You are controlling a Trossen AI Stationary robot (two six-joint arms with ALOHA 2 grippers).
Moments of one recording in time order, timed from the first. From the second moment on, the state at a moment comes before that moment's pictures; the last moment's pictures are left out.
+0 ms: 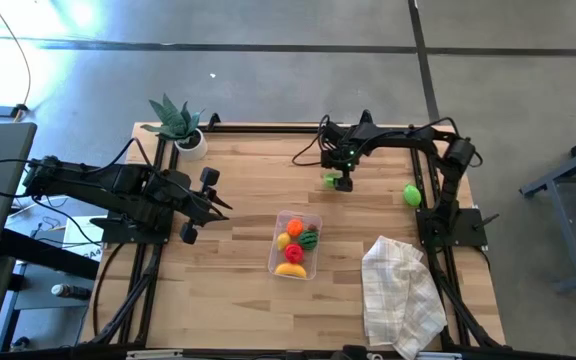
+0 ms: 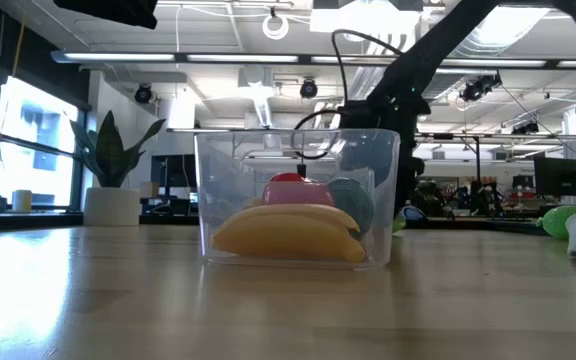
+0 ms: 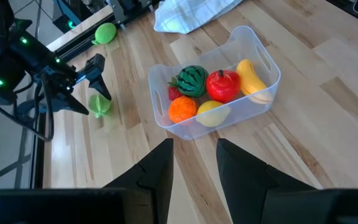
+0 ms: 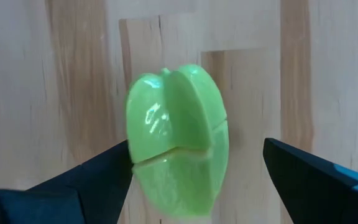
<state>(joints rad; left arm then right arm) -0.03 0.84 0.86 -0.65 -0.07 0.44 -0.58 1.88 1.19 -0.72 -0.19 -0.50</state>
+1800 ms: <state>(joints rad) -0.03 0.84 0.86 -0.65 -0.07 0.44 -0.58 1.91 1.19 -0.67 -0.20 -0.48</state>
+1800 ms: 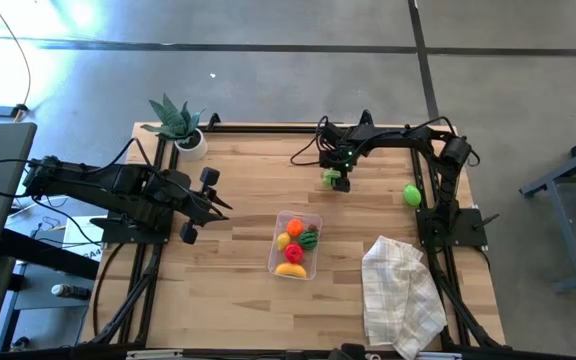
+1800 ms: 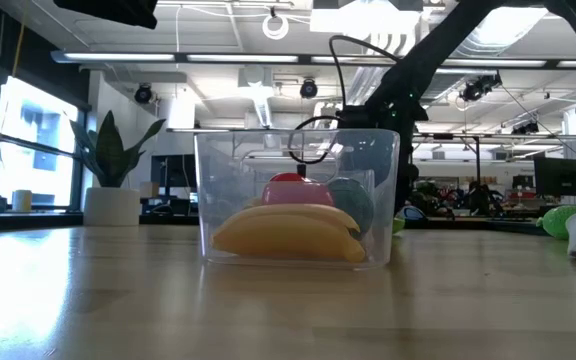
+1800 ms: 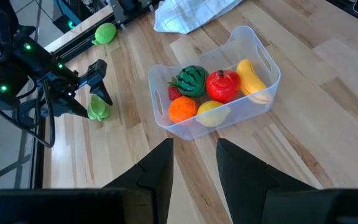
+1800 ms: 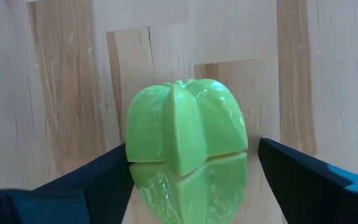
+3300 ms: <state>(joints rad) -0.03 0.84 0.86 -0.65 -0.07 0.44 -0.58 1.90 1.19 -0.67 -0.19 -0.46</state>
